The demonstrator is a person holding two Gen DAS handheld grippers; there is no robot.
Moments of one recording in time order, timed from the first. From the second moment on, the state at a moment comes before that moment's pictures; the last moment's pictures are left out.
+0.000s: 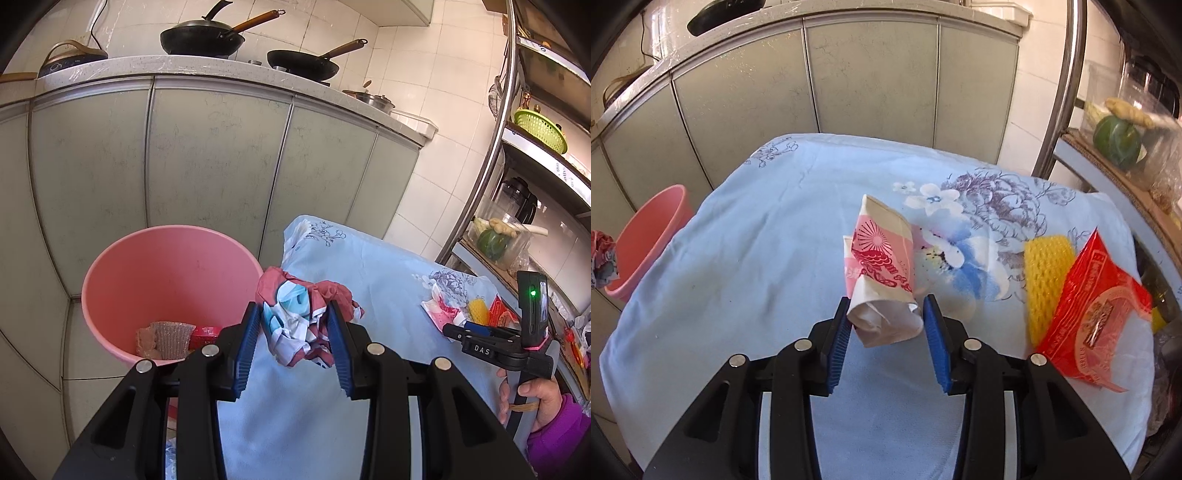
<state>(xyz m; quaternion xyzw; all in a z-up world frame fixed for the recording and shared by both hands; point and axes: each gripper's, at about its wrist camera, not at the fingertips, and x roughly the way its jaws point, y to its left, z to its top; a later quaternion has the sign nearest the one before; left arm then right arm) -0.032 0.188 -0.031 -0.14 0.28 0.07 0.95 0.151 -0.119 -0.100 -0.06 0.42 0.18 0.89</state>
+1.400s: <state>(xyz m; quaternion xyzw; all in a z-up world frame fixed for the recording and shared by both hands) -0.024 0.269 -0.039 -0.16 0.27 0.21 0.93 0.098 0.090 -0.024 -0.11 0.31 0.43 0.84</state>
